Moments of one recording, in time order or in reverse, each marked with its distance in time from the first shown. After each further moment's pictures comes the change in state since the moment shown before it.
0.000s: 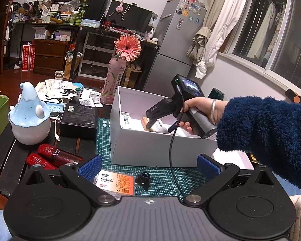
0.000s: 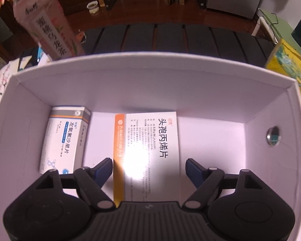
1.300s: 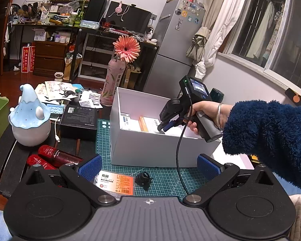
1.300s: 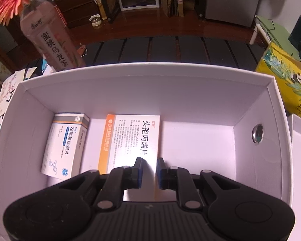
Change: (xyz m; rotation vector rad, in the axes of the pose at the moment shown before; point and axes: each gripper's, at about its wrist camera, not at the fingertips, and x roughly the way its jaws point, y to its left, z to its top) left arm -0.005 -0.005 -0.001 0.008 -0.006 0.003; right arm -0.013 -0.013 -0.013 -0.013 -0.077 0.019
